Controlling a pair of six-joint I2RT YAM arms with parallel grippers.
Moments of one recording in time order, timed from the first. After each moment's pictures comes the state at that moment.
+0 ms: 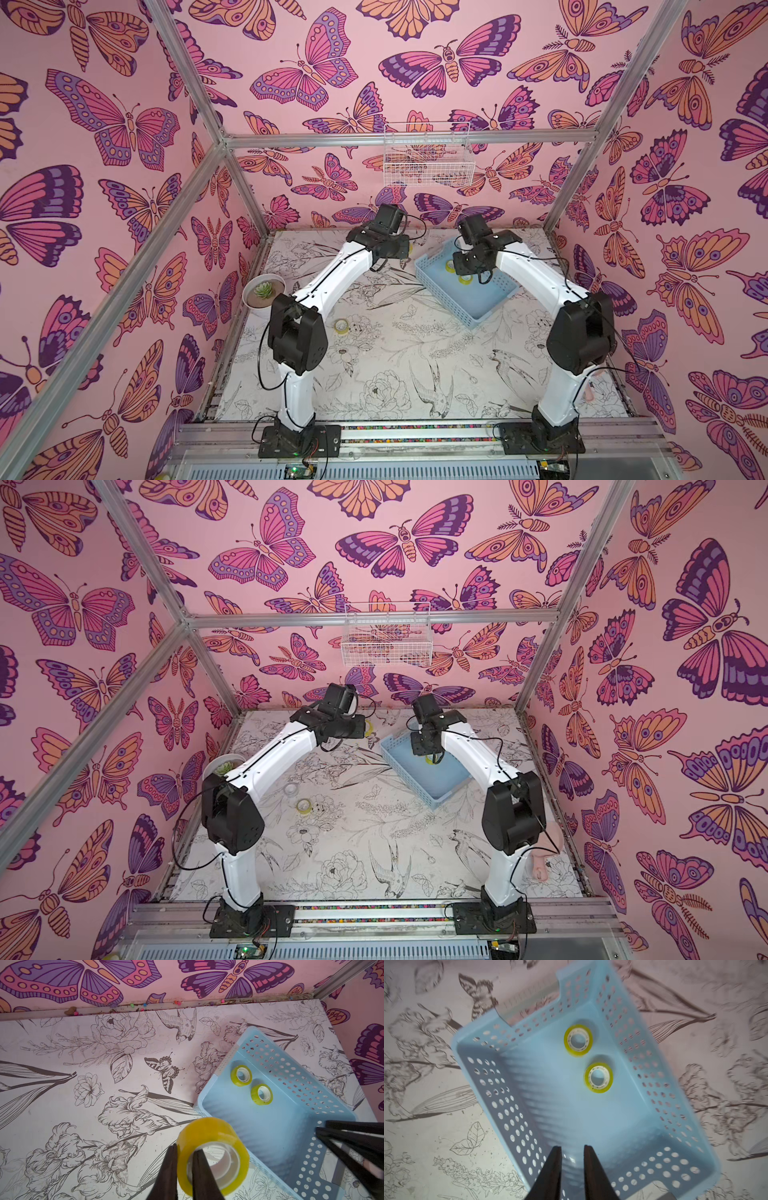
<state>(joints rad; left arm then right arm) -0.53 1.97 1.89 -0.73 -0.04 -0.33 0.46 1.90 1.65 -0.90 0.11 0.21</state>
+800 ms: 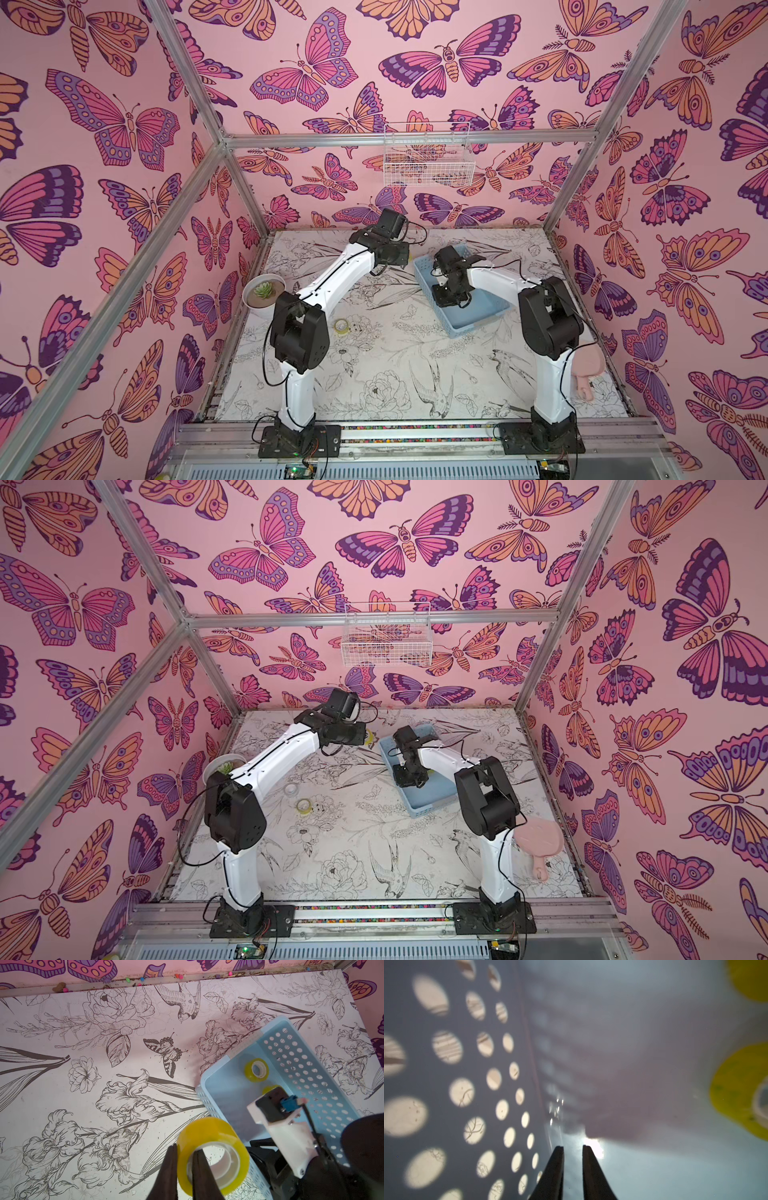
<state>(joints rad) -0.53 1.98 1.86 -0.77 -0.03 -0.32 0.57 2.05 1.48 -0.78 -0.11 0.24</state>
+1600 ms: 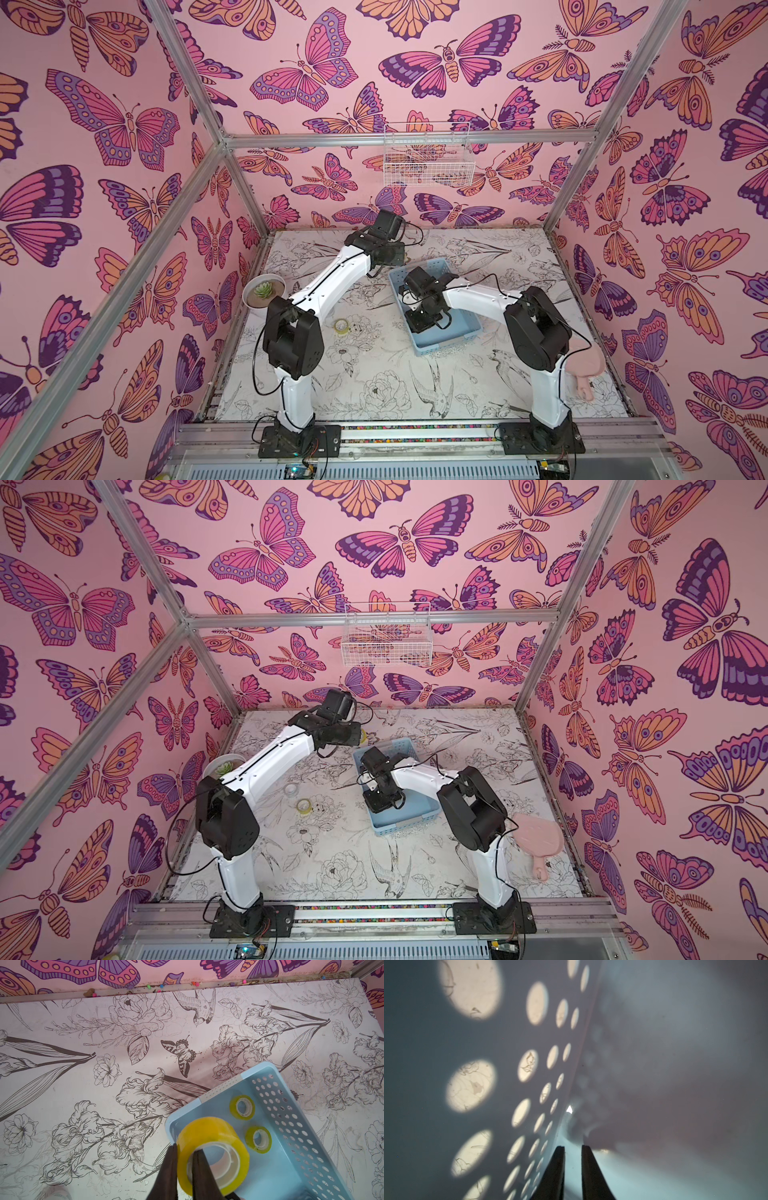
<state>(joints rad) -0.53 1.91 1.81 -0.77 -0.11 -0.33 0.81 2.03 1.45 -0.76 -0.23 0.16</state>
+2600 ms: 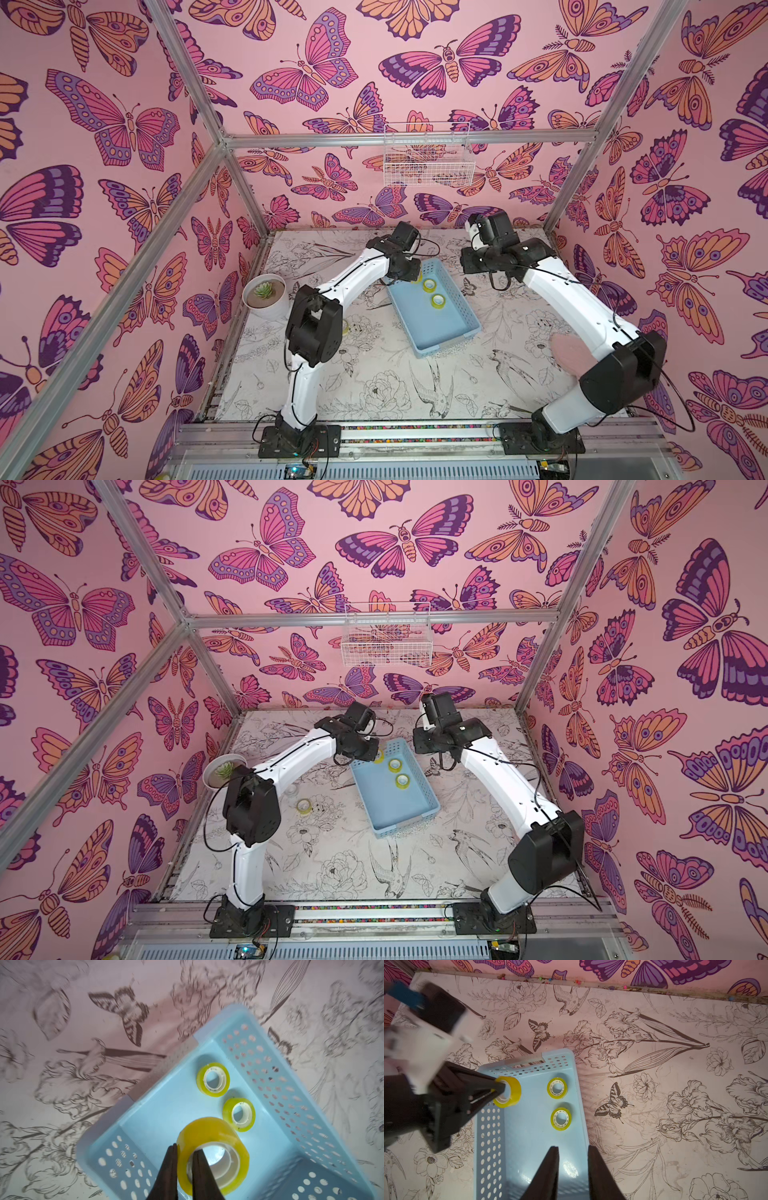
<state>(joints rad) -0.59 2.12 1.87 -0.82 0.07 -0.27 0.50 1.57 1.56 -0.84 0.04 0.22</state>
